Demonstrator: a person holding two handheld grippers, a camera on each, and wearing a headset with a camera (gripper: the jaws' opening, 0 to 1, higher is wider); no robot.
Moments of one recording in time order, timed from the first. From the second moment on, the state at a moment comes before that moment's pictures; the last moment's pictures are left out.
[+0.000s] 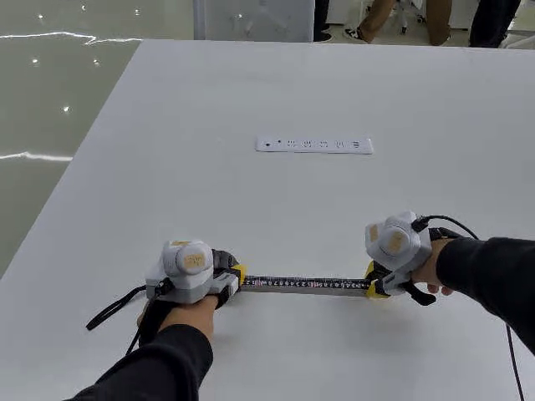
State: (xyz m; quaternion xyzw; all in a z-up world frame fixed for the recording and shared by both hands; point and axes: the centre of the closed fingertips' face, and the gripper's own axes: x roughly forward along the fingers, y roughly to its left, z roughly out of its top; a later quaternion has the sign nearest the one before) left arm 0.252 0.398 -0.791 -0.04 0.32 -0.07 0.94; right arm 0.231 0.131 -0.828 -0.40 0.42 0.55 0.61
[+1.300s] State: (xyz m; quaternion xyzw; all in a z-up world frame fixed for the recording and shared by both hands) left arm 0.254 0.397 -0.792 -0.05 0.34 -0.09 0.94; right arm 0.239 0.181 -0.828 -0.38 0.41 0.55 0.63
